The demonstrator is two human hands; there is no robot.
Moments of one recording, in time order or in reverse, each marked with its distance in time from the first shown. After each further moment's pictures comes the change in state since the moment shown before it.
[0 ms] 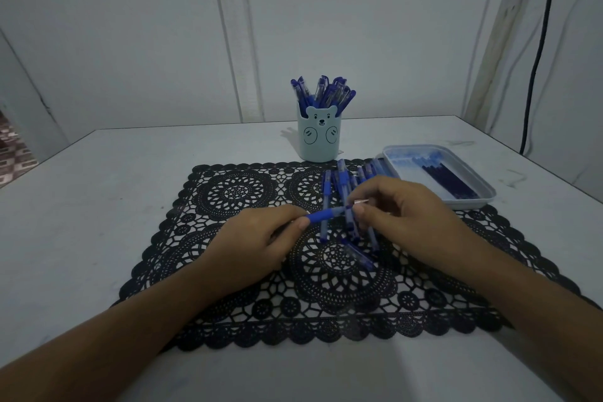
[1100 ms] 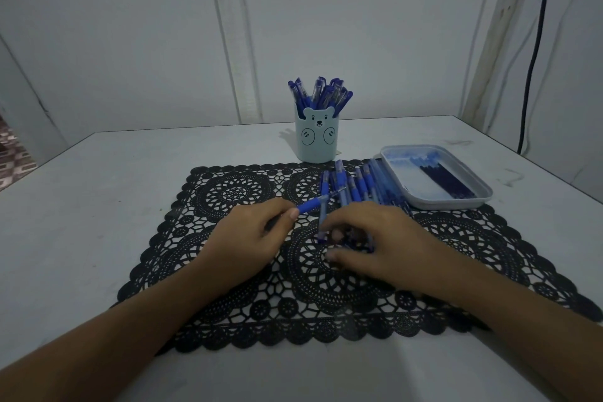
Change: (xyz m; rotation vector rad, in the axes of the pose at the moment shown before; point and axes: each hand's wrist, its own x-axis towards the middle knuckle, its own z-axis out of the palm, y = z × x) left_hand 0.003 -0.005 0.001 -0.015 0.068 -0.048; right_hand -0.005 0.000 0.016 -0.286 -0.163 -0.255
